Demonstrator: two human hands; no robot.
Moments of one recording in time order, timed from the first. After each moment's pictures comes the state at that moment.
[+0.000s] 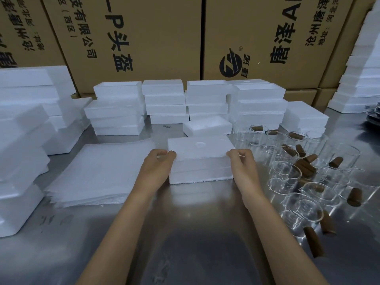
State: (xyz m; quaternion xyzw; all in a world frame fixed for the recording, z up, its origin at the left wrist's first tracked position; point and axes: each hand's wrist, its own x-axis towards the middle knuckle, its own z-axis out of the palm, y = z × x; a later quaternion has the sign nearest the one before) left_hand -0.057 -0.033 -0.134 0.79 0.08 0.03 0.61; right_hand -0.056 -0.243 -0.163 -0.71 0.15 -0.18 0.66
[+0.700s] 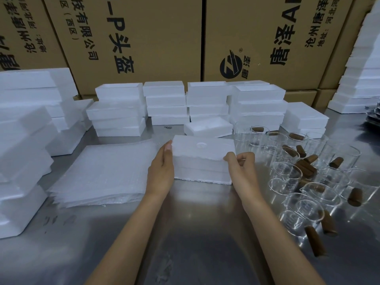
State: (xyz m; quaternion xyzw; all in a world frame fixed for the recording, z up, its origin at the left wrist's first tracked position) left_hand -0.051 -0.047 -0.152 0.78 0.01 0.15 0.61; right_hand -0.067 -0.234 -0.163 -0.73 0.14 -0.20 0.64
